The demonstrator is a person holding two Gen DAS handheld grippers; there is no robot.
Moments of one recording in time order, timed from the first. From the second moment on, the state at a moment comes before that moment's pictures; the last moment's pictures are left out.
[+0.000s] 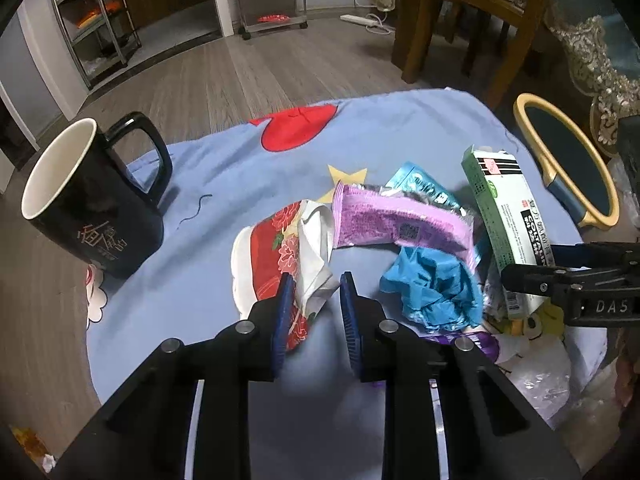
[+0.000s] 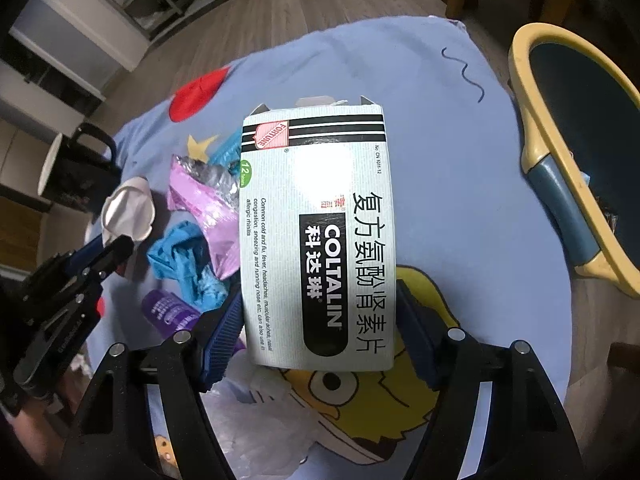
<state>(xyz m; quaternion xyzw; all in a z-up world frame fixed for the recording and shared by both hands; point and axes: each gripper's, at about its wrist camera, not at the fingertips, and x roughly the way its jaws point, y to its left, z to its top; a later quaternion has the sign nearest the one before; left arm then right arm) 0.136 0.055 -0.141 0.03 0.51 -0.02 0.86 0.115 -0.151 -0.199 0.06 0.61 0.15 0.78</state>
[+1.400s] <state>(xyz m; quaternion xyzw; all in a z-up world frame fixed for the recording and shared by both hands) 0.095 0.040 -0.037 0.00 0.40 -0.06 0.92 0.101 -0.237 -0.093 0.16 0.48 0.14 0.85</state>
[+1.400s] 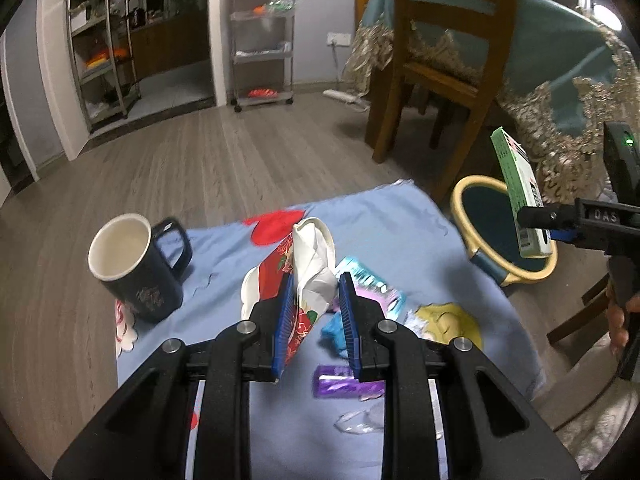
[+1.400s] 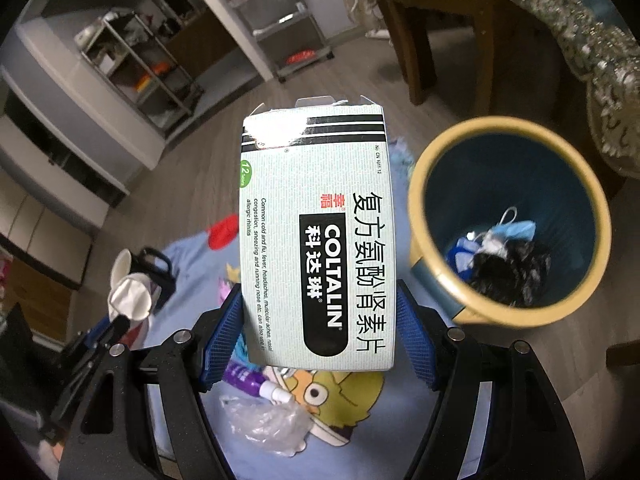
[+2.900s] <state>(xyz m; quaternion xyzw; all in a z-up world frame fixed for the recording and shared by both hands) 0.180 -0.205 -0.050 0.09 0.41 -0.28 0.86 0.166 -0.419 -0.144 0.29 0.50 -0.02 0.81</state>
